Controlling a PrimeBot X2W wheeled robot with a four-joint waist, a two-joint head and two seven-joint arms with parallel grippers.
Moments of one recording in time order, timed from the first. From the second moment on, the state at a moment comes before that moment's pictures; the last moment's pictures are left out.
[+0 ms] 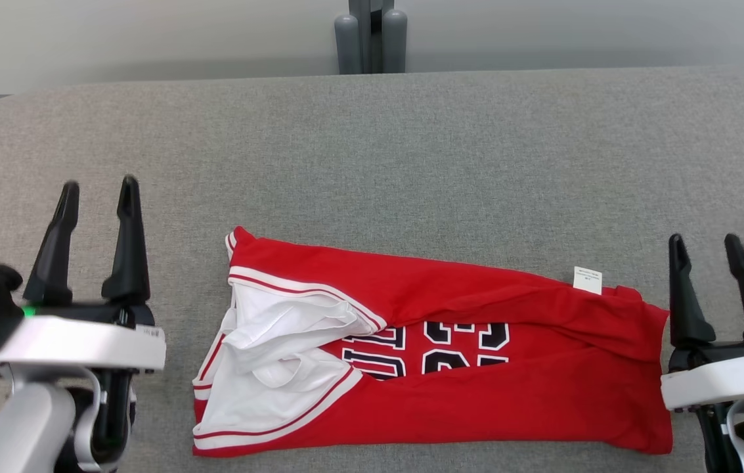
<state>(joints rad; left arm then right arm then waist) -0.26 0.51 -0.39 -0.13 -0.84 0.34 -0.26 -0.10 -0.05 -0.11 -0.02 0.26 0.13 -0.10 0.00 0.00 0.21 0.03</state>
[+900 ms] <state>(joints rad) -0.05 0.40 -0.33 -0.01 -0.56 0.23 -0.26 0.00 -0.05 -0.10 0.10 0.24 0.13 -0.10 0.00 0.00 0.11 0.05</state>
